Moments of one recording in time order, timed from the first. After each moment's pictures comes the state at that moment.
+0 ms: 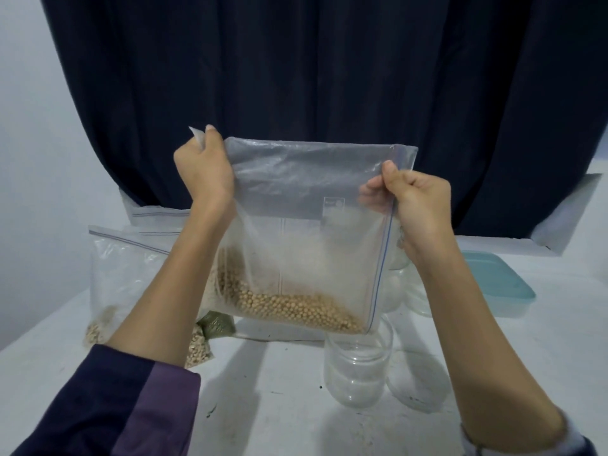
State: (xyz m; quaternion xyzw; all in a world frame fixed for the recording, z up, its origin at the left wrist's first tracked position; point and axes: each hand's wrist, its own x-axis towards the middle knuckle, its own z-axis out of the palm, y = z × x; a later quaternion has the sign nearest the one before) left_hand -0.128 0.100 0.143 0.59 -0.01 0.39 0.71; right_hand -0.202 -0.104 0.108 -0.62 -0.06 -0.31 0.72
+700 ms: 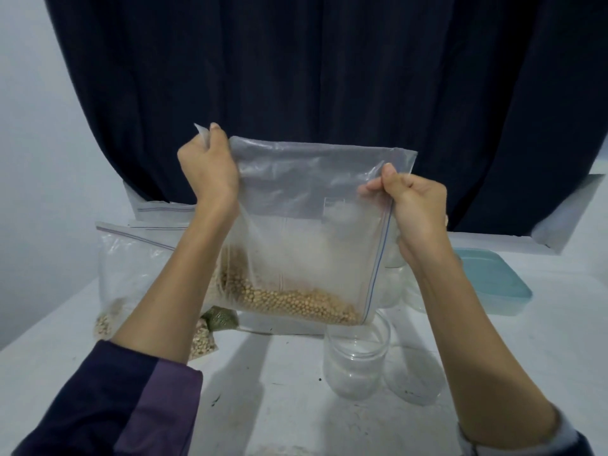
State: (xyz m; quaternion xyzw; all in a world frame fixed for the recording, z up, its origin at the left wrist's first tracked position) left_hand -0.135 0.097 0.150 0.60 -0.01 0.40 0.69; right_hand -0.202 -0.102 0.115 -0.63 -0.04 -0.30 0.72
